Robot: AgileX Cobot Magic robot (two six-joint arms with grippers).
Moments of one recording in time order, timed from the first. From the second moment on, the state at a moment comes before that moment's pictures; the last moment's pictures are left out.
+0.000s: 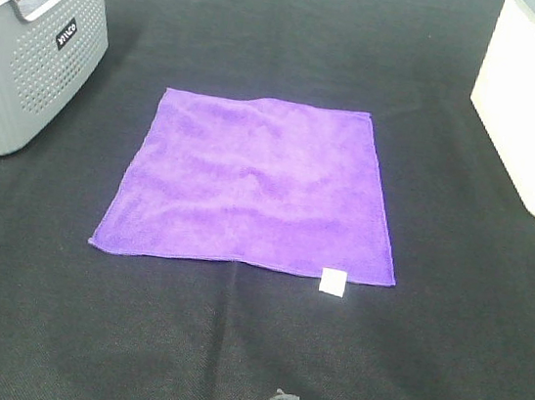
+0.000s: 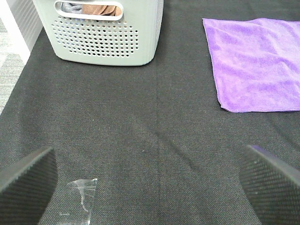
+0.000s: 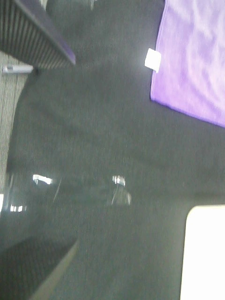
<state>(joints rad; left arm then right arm) 0.08 0.00 -0.51 -0.07 1.08 0.00 0.09 0.00 -0.45 0.05 1.11 -0.08</state>
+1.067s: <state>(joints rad) 0.08 0.00 -0.51 -0.07 1.08 0.00 0.09 0.00 -0.45 0.02 1.11 -0.08</state>
